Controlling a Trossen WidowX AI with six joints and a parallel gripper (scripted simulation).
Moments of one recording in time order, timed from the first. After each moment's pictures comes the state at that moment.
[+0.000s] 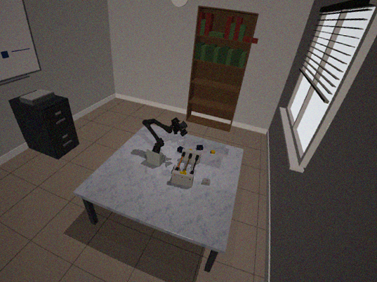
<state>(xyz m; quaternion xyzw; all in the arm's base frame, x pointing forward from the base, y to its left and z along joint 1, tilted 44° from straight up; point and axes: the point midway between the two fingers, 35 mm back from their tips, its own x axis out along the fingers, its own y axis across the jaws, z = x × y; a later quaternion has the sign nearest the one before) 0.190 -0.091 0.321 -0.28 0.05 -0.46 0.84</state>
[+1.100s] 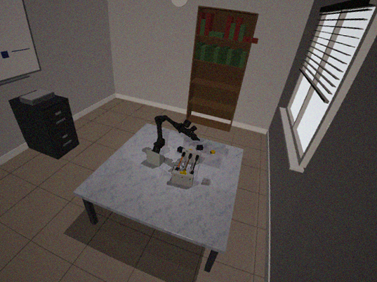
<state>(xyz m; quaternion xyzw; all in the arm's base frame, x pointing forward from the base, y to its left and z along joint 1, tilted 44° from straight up) 0.347 -0.032 0.268 0.01 0.11 -0.02 0.99</state>
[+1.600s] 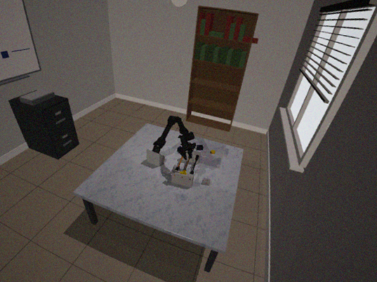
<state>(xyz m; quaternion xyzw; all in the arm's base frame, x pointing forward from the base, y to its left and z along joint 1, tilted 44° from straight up) 0.364 -0.114 0.083 0.19 0.48 0.03 0.86</state>
